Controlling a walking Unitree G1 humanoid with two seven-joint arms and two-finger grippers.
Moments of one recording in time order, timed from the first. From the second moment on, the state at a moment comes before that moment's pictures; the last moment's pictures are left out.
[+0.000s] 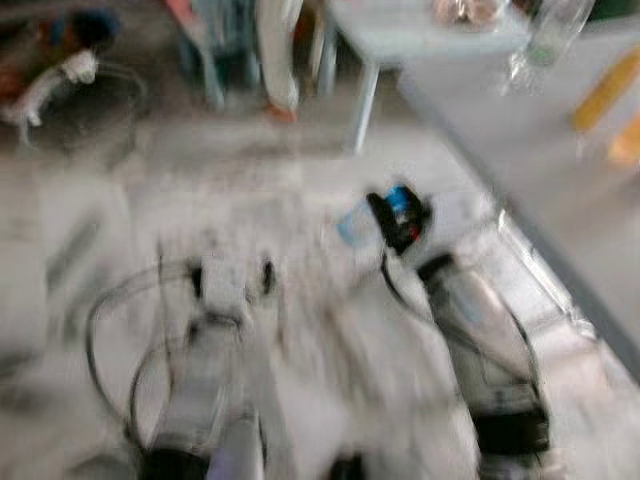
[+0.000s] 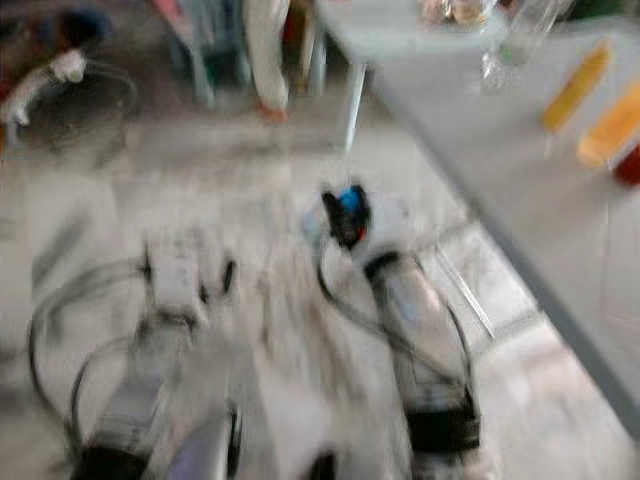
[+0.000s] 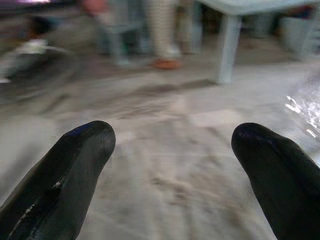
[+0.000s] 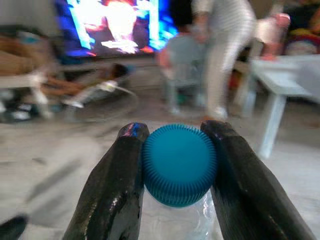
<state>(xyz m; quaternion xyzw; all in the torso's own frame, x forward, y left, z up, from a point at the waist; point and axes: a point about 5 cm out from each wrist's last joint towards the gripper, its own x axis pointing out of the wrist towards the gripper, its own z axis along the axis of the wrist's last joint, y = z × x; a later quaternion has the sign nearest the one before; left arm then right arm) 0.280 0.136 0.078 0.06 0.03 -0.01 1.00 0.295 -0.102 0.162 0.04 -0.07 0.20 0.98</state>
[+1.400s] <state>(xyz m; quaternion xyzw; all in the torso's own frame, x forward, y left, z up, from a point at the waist) 0.265 0.166 0.072 0.11 0.01 -0.04 0.99 0.266 -0.175 0.107 0.00 -0.06 0.02 1.00</state>
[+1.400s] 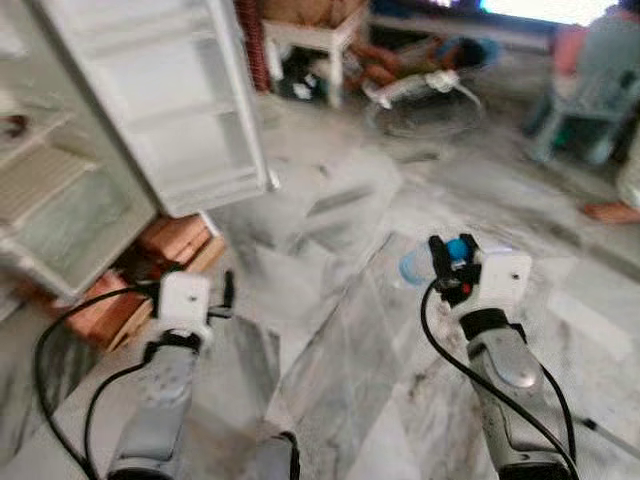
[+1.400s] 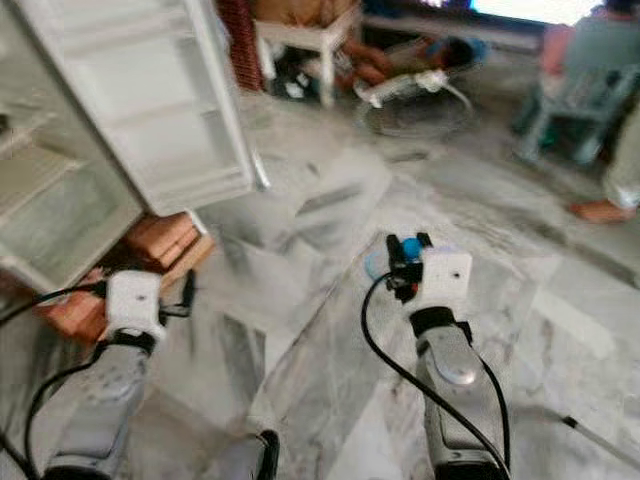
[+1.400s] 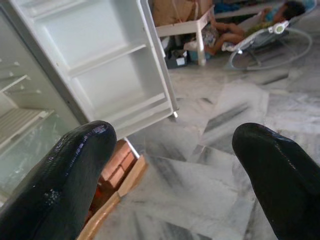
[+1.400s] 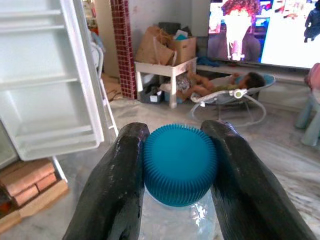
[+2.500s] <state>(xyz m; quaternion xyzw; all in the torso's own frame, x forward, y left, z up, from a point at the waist) 0.266 0.176 0.066 0.12 0.02 0.00 0.99 0.280 -0.126 0.119 -0.05 -0.07 0.17 0.98</state>
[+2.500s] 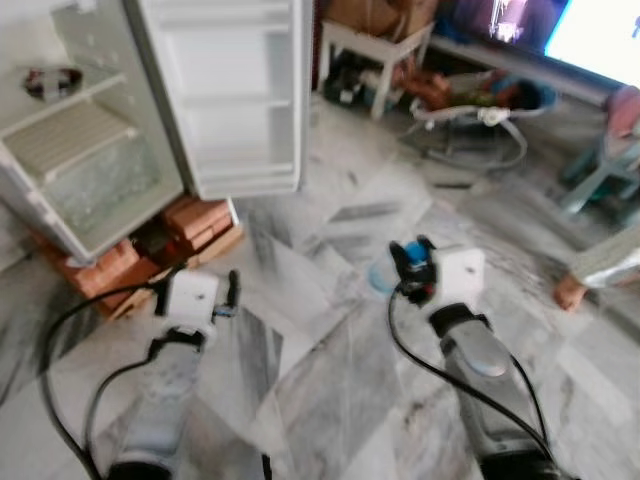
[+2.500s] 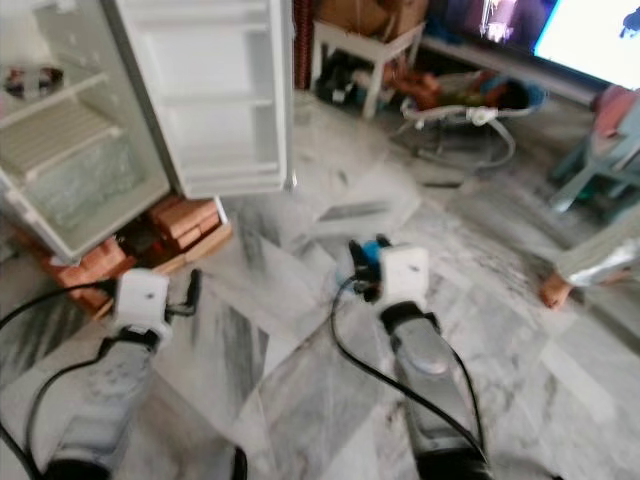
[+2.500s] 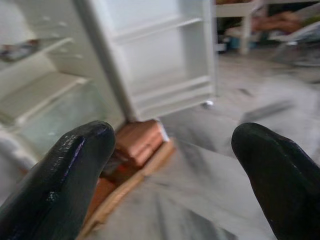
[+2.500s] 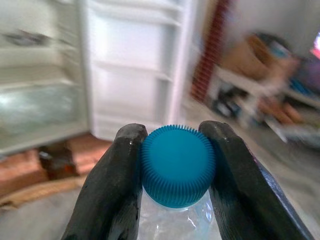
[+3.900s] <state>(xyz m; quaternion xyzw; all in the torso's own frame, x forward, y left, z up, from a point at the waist) 0.277 0.147 0.062 0.11 0.03 -0.02 0.99 0.293 -0.158 0.122 -0.05 -0.07 0.09 0.99</state>
